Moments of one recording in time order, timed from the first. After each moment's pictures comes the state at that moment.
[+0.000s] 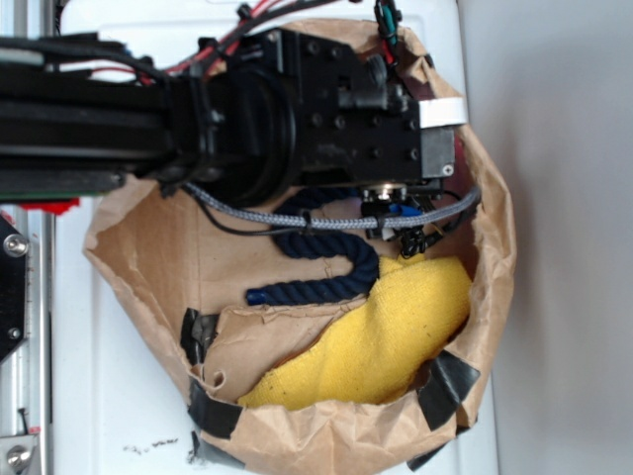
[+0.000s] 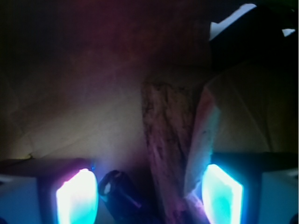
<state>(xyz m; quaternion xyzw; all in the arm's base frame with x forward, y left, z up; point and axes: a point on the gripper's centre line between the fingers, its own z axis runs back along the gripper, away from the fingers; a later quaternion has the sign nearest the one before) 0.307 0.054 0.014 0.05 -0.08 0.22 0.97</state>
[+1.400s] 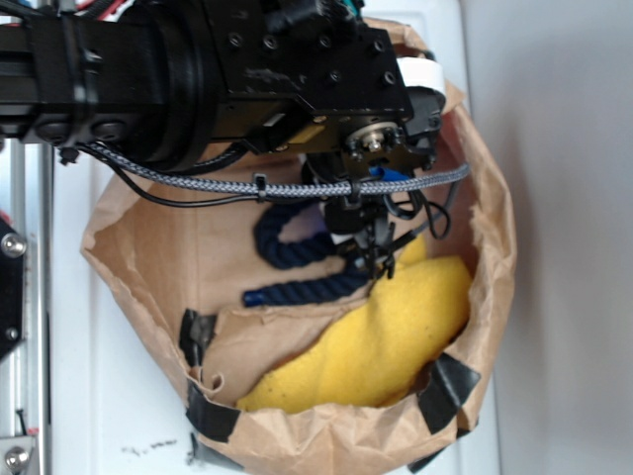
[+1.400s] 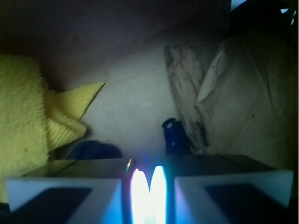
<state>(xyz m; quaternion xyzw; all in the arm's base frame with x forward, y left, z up) 0.281 0.052 0.058 -0.04 -0.03 0.20 0.98</state>
